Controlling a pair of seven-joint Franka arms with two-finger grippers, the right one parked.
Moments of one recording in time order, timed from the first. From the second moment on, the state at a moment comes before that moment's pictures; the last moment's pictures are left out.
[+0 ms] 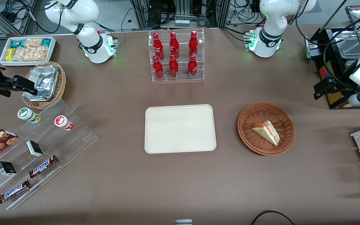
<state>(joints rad) 0.02 0.04 -0.08 -1.52 0.01 1.56 -0.06</state>
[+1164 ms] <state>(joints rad) -0.02 0.08 -0.13 -2.04 0.01 2.18 -0.68</state>
